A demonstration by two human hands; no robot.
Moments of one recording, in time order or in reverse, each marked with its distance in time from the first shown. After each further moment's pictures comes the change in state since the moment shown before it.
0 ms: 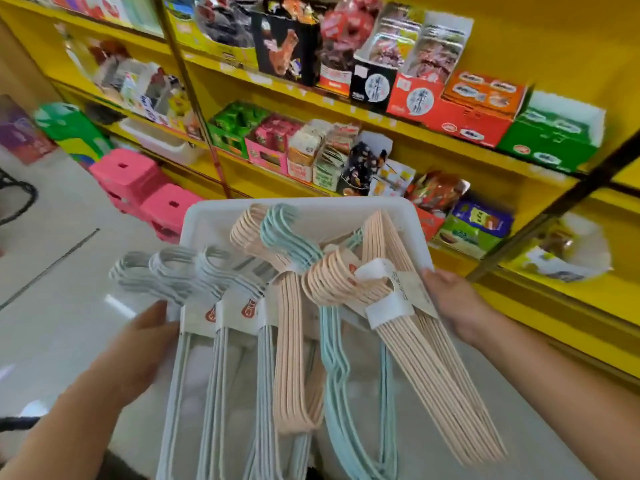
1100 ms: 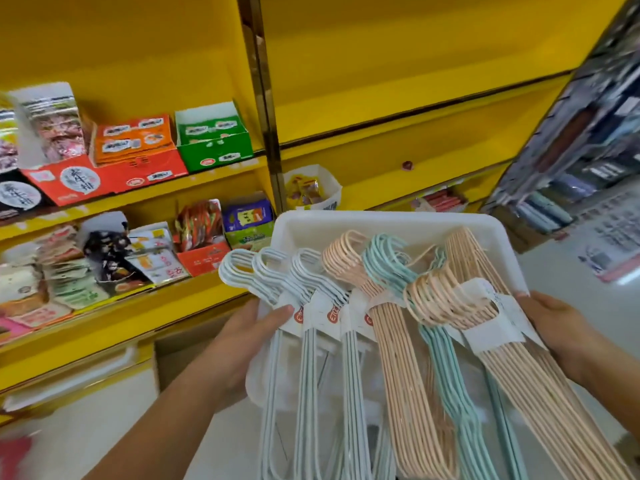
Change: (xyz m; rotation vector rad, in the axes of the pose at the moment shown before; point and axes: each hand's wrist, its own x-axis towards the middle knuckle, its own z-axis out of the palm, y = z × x) left_hand -0.045 0.076 0.365 0.303 -1.163 -0.034; right_hand -0.275 0.172 -0.222 0.471 0.974 0.406
